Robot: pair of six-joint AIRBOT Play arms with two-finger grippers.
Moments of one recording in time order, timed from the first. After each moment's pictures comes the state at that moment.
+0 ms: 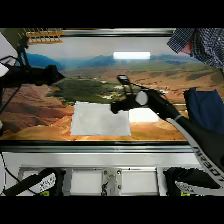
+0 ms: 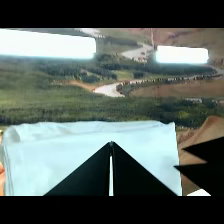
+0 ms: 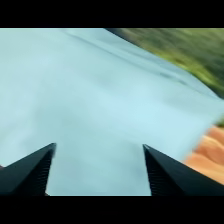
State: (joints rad) left arm 0.11 -1.23 1.30 0.90 -1.16 -1.38; right arm 0.48 -1.41 1.09 -1.13 0.82 1.55
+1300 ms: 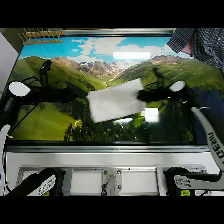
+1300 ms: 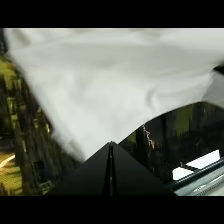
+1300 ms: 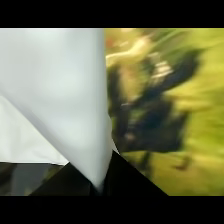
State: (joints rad) left arm 0.00 -1.13 1.05 0.90 -1.08 -1.36; right arm 0.01 -1.45 1.14 -0.86 0.90 1.25
